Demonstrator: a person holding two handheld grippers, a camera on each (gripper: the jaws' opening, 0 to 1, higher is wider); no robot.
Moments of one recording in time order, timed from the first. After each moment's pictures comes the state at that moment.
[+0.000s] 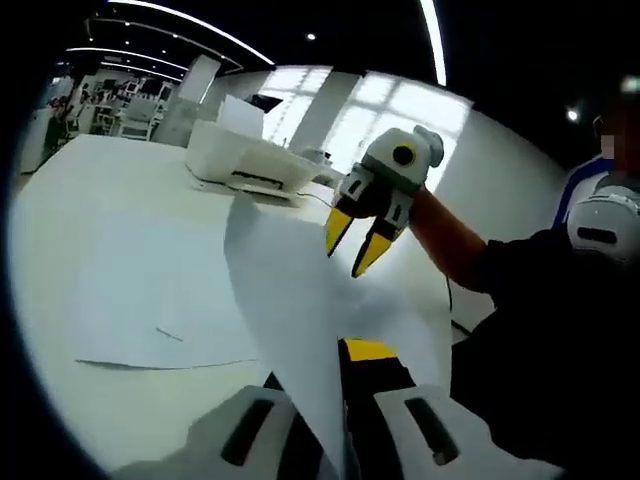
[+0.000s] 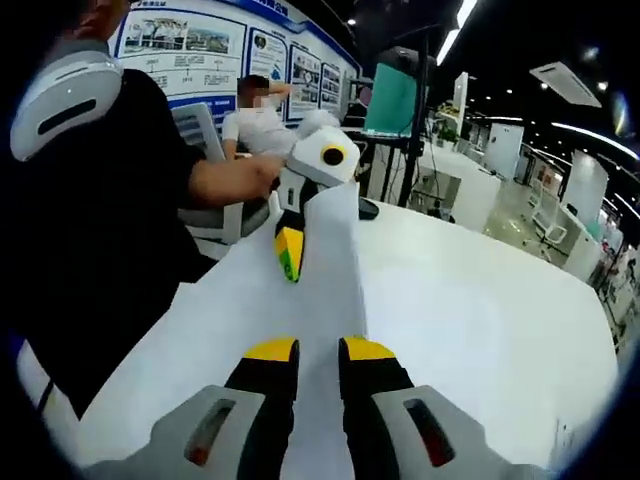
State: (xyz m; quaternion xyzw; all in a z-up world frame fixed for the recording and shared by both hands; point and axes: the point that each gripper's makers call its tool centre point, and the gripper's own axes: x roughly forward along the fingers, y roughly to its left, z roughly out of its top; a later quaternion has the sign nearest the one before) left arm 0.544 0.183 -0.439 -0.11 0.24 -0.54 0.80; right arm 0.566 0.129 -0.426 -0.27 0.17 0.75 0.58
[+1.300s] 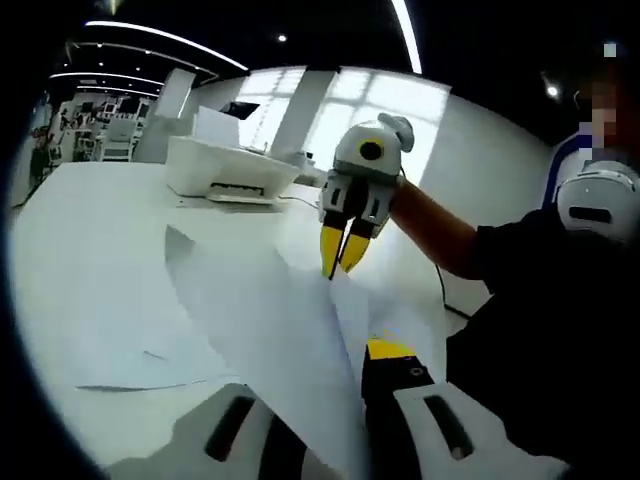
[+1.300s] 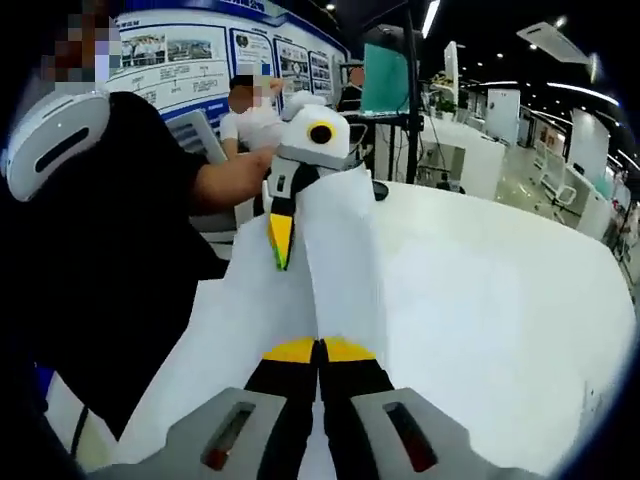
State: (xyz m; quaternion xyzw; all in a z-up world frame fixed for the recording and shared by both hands) left arm 0.536 0.175 -0.429 -0.08 0.22 -0.56 0.79; right arm 0.556 0.117 -0.428 -0.23 0.24 0.75 0.57
